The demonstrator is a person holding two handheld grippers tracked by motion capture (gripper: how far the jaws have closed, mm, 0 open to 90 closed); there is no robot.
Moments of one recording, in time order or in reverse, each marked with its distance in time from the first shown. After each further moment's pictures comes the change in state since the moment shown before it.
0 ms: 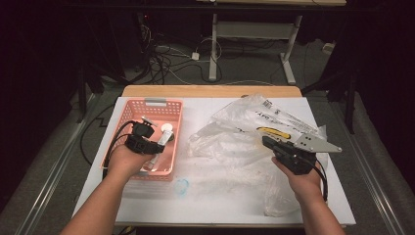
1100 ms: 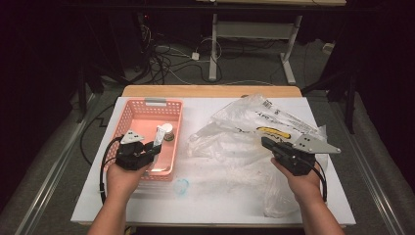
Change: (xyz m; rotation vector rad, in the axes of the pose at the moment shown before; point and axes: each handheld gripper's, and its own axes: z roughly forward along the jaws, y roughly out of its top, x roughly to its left) left arm -0.014 -0.057 -0.012 -0.419 0.022 0.037; right arm 0.003 0.000 0.000 0.003 0.004 -0.009
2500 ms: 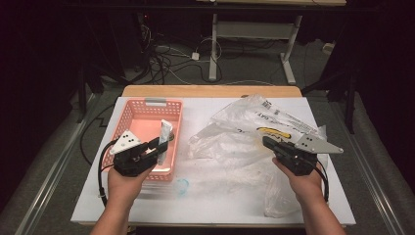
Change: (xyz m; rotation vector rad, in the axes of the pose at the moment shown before) left arm -0.038 0.013 -0.037 -0.225 -0.121 0.054; right arm -0.002 0.002 -0.003 -0.010 0.001 -0.002
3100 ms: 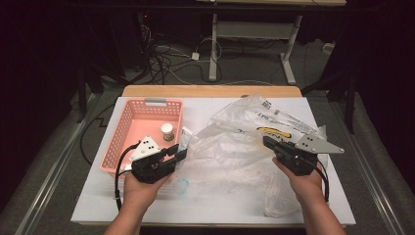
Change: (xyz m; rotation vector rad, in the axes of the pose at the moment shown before) left arm -0.036 0.000 0.020 0.021 -0.103 0.044; right arm 0.001 0.002 -0.001 -0.006 -0.002 0.000
